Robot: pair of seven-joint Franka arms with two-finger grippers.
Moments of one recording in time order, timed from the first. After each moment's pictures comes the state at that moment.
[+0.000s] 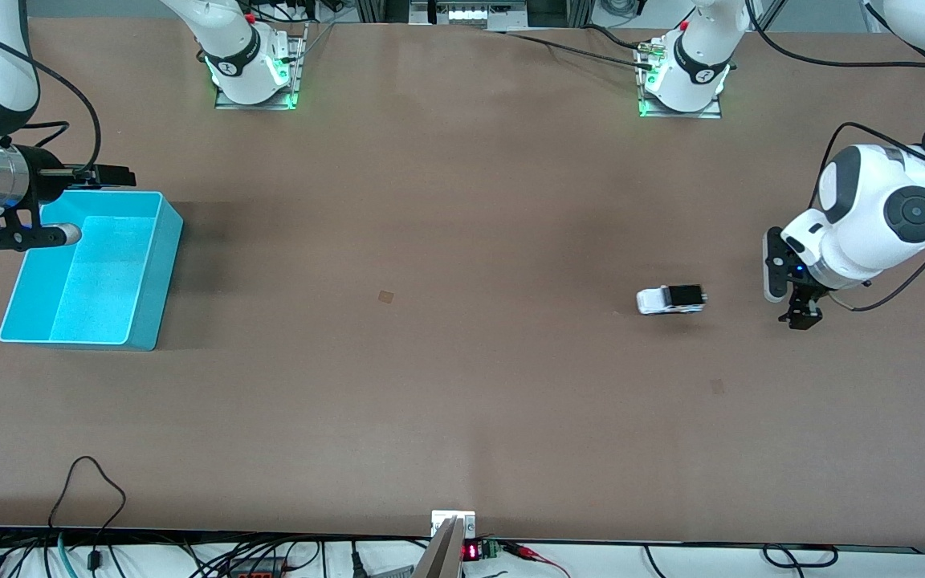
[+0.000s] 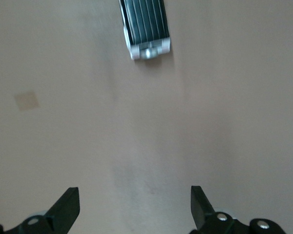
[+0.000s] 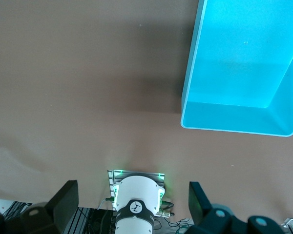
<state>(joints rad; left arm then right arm) 0.43 0.27 -0.35 -2.11 0.27 2.36 1.58 -0.01 0.14 -0.04 -1.68 0.01 1.35 -0.10</state>
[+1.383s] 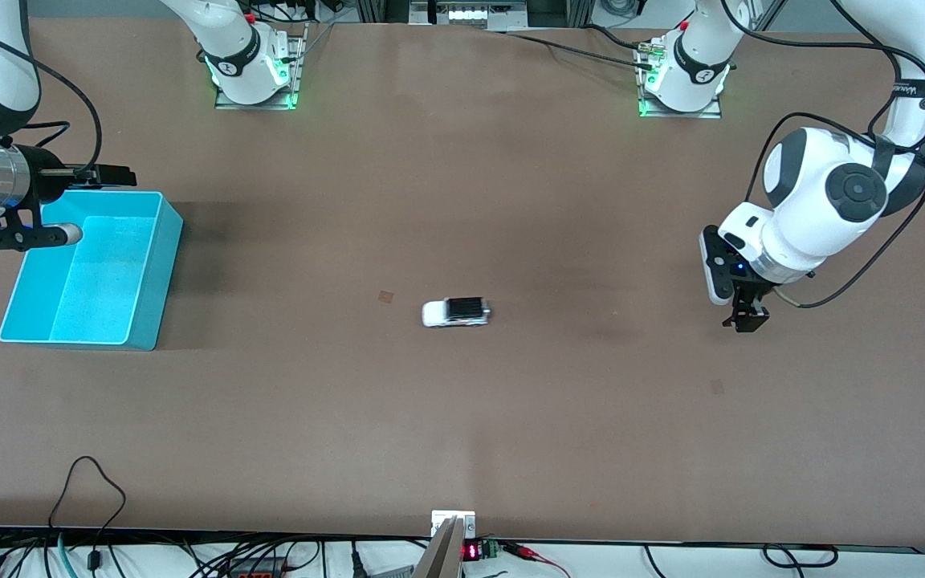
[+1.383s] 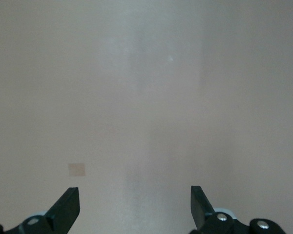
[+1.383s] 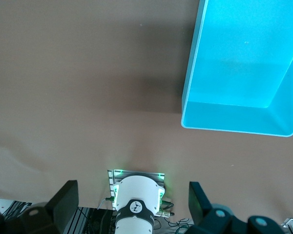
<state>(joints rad) 0.25 0.23 -0.35 -2.07 0.08 2.36 1.31 -0.01 0.14 -0.04 -1.68 0.01 1.35 -0.10</state>
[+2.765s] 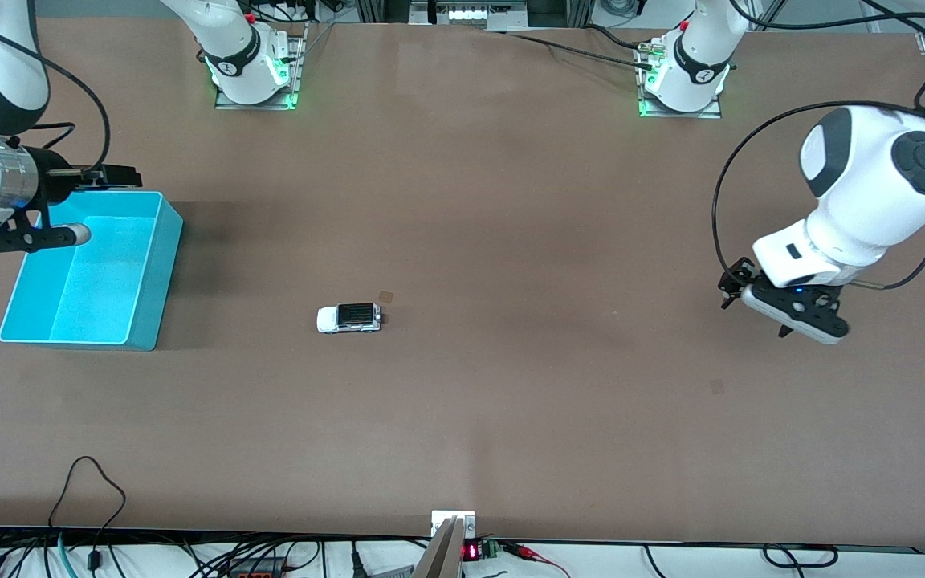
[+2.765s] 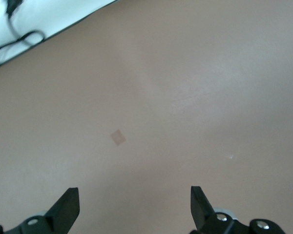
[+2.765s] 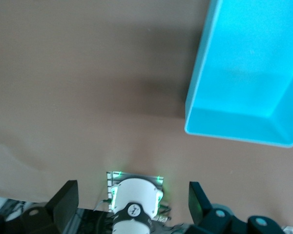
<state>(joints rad) 0.17 0.19 -0.27 -1.88 0.06 2.24 0.30 0.01 0.14 -0.03 -1.68 0.01 1.39 -0.17</state>
